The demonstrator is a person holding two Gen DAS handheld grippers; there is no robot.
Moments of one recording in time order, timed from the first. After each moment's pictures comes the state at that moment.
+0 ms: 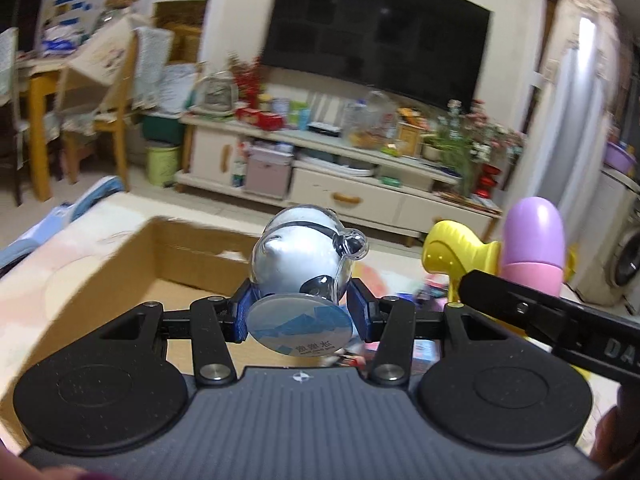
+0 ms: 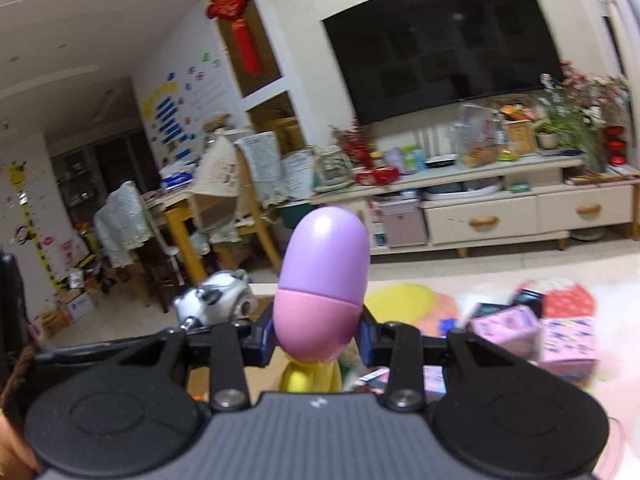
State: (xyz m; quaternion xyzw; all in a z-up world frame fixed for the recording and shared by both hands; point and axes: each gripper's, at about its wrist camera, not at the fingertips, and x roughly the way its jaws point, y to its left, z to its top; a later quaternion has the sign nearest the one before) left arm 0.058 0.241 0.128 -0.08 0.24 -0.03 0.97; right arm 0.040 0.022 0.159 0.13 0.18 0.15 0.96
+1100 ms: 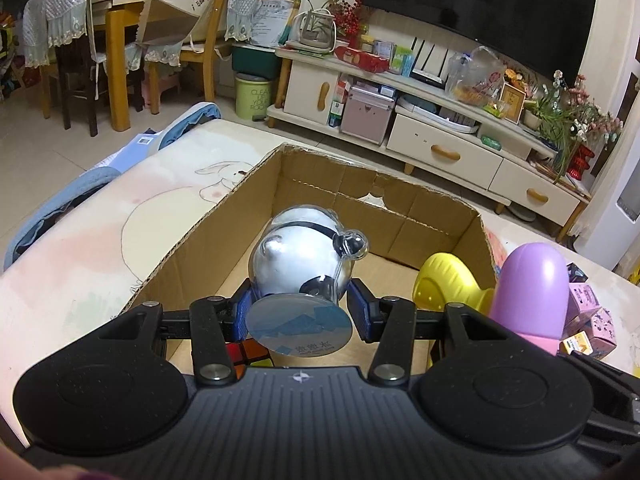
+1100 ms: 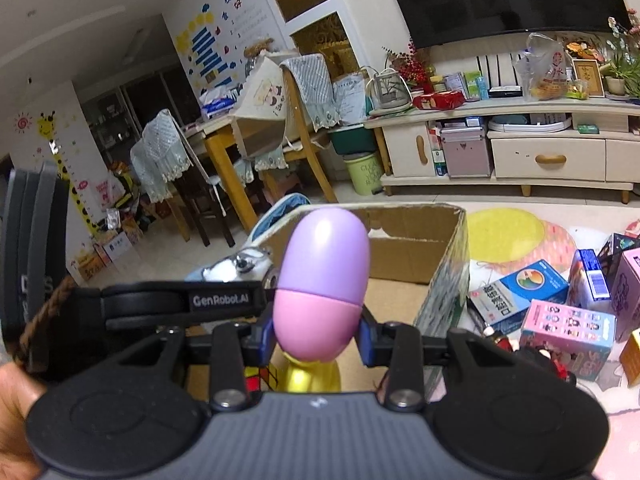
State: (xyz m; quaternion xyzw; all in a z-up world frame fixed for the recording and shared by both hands) left arm 0.076 0.290 0.108 -0.10 0.34 0.09 0.93; right arm 0.084 0.109 0.113 0.11 0.28 0.21 0.93
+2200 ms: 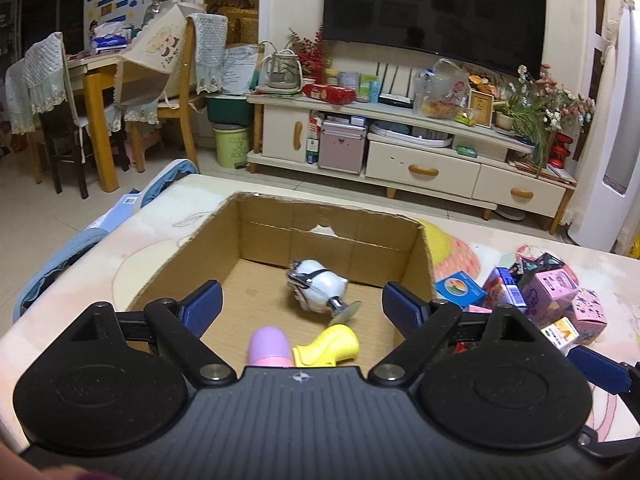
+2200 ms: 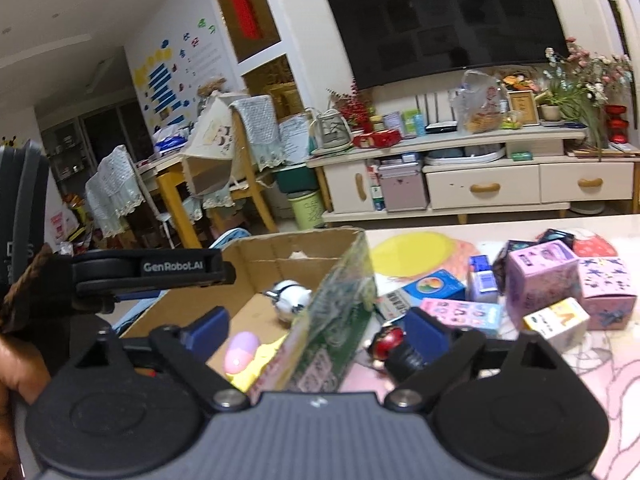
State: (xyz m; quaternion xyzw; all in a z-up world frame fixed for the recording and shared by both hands) left arm 0.055 0.261 0.127 -0.03 0.28 0.06 0.96; right arm 0.027 0.053 0.117 0.11 0.22 0.12 0.96
